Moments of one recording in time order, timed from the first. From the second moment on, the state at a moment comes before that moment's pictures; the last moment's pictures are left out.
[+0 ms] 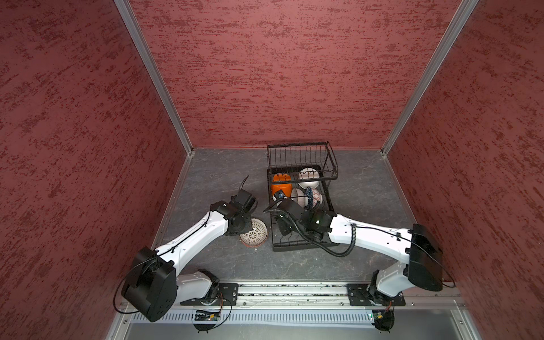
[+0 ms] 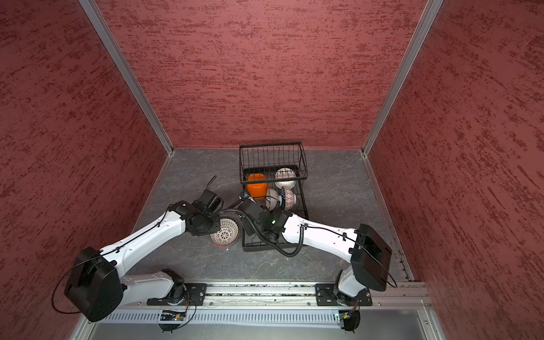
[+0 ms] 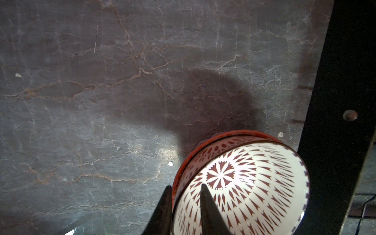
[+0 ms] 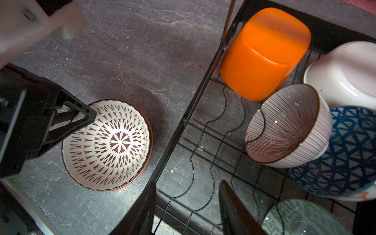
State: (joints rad) left arm -0.52 1.26 0.85 -0.92 -0.14 -0.70; right arm 1.08 1.56 1.18 -0.48 0.30 0.42
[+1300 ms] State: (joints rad) left arm -0.54 1.28 0.83 -0.91 -0.17 -0.70; right arm 1.08 1.57 1.18 -0.48 0.30 0.42
